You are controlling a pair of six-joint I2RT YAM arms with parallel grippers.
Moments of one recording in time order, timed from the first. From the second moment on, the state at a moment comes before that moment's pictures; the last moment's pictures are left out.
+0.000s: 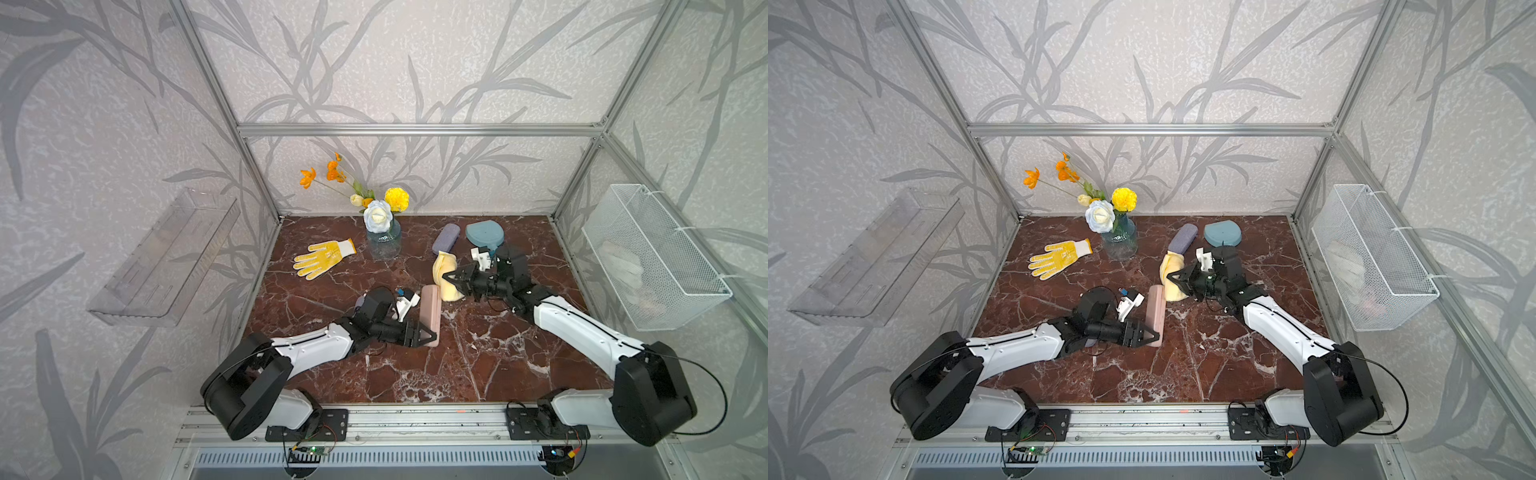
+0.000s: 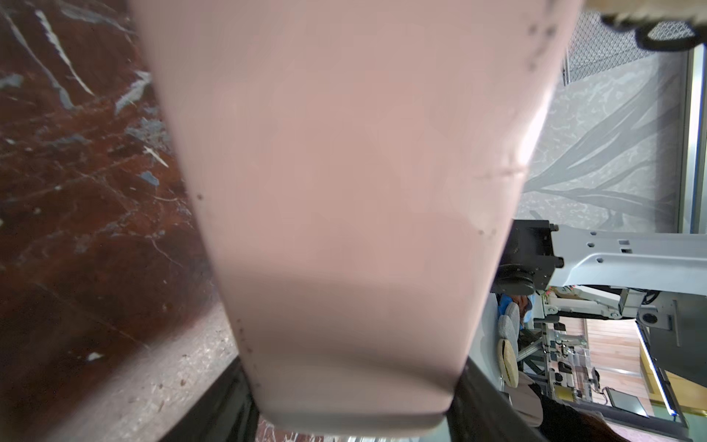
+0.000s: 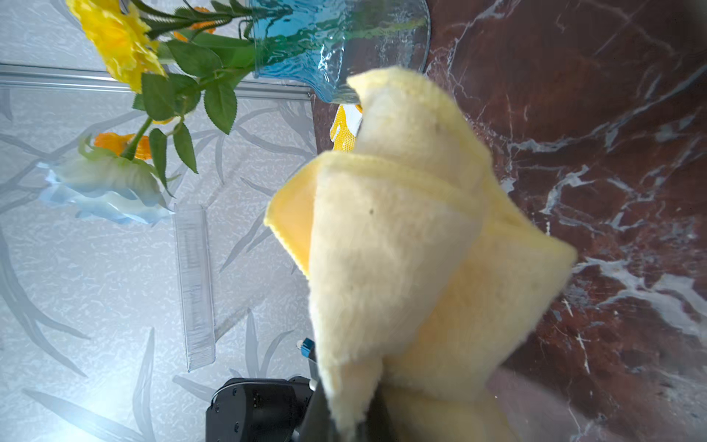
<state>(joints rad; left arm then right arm) -0.70 1.40 0.57 0.15 0.69 -0.63 0.37 1.33 0.83 0.02 -0.65 1.20</state>
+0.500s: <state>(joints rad) -0.71 1.44 0.58 0.14 0.72 -0.61 0.34 1.36 0.76 -0.29 -0.56 0.84</state>
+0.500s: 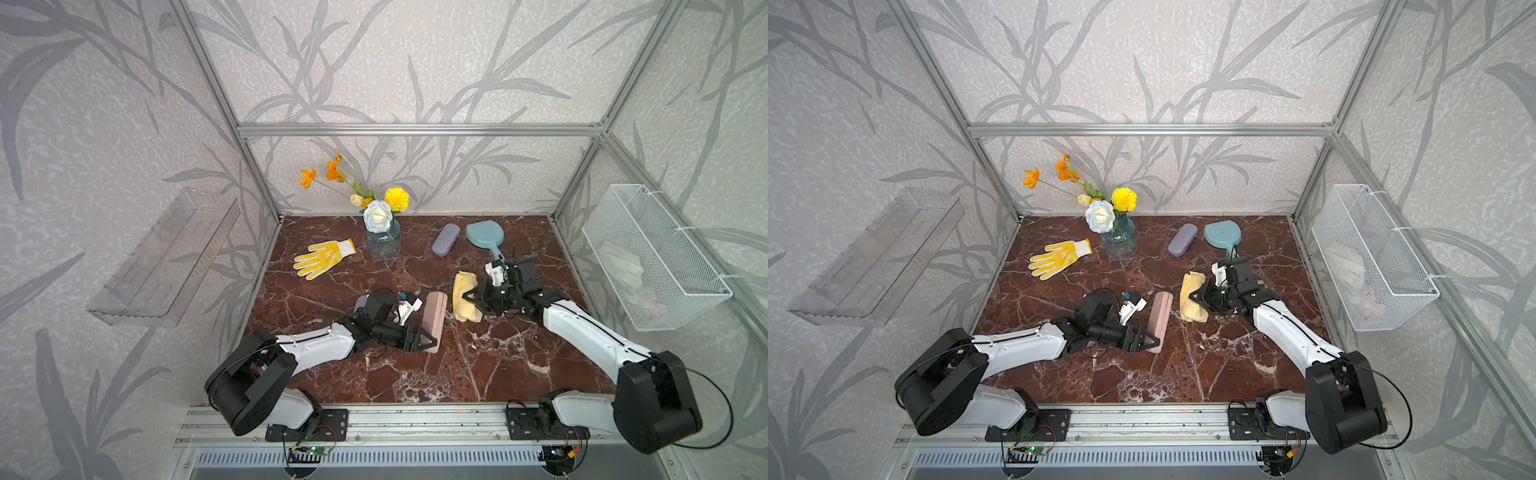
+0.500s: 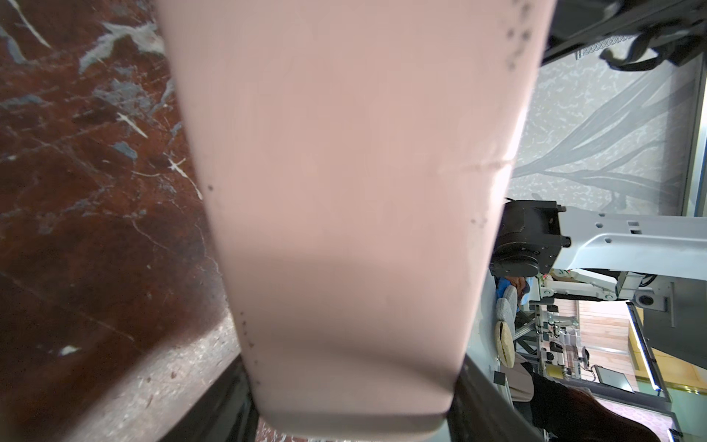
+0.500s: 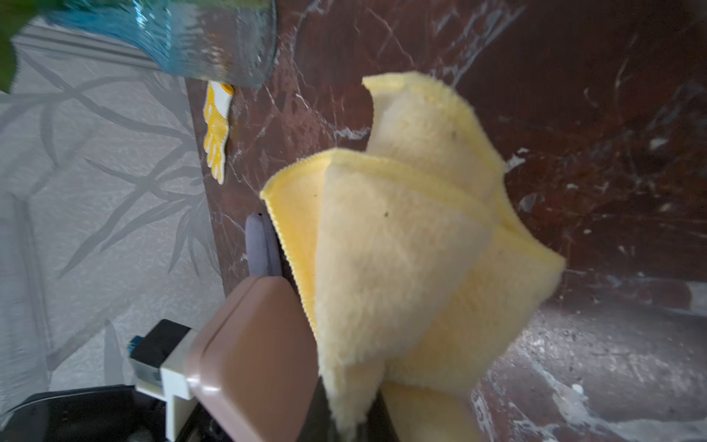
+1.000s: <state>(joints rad) -0.70 1.45 0.64 0.19 0.74 -0.59 0.49 1.50 0.68 0.07 -0.74 1.05</state>
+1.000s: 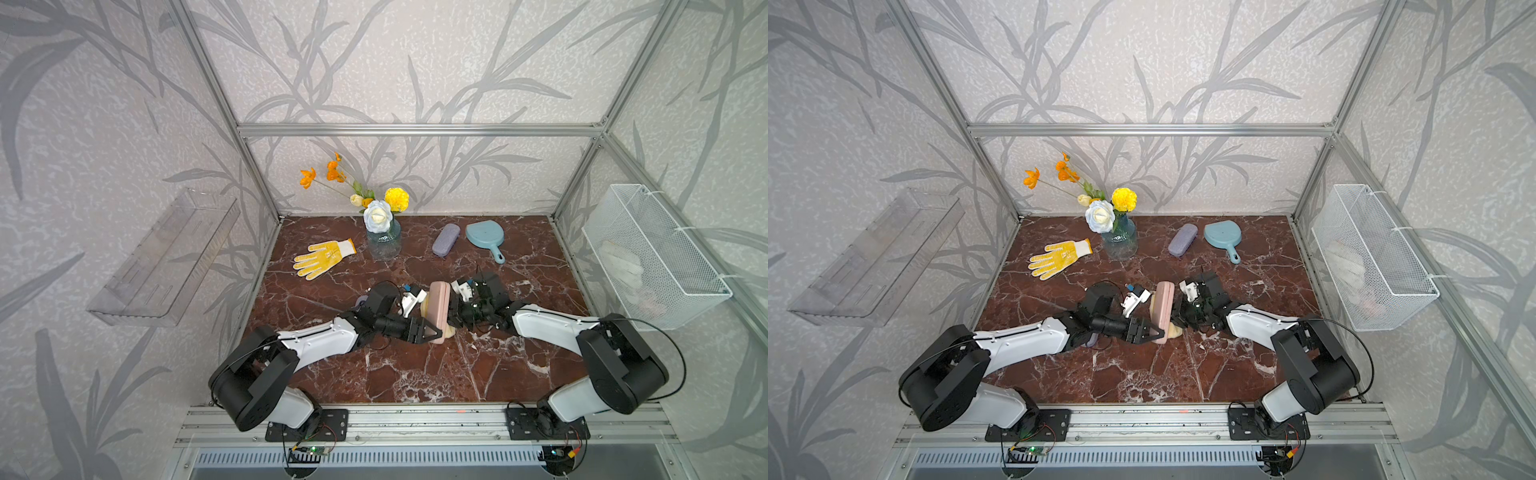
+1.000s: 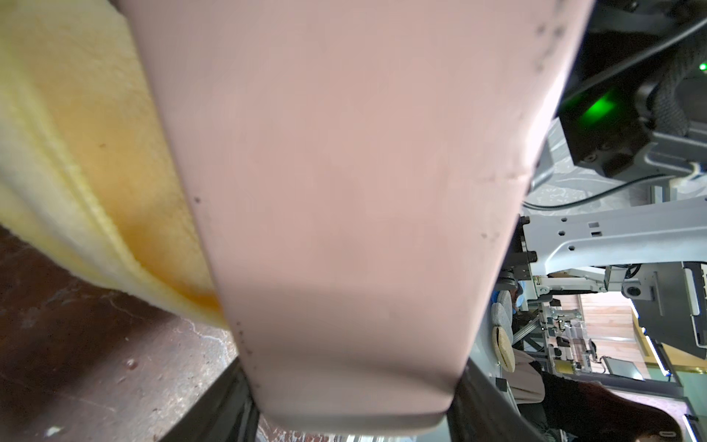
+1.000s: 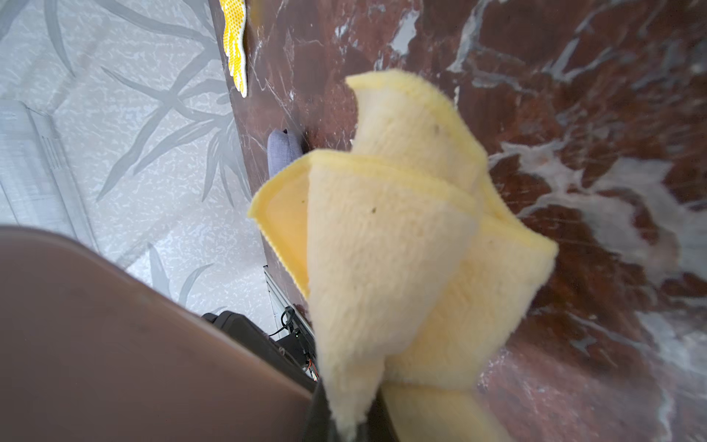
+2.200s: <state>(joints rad) -0.73 1.59 0.64 0.09 0.83 -0.58 0.41 1.50 0.87 -0.36 -0.70 0.68</state>
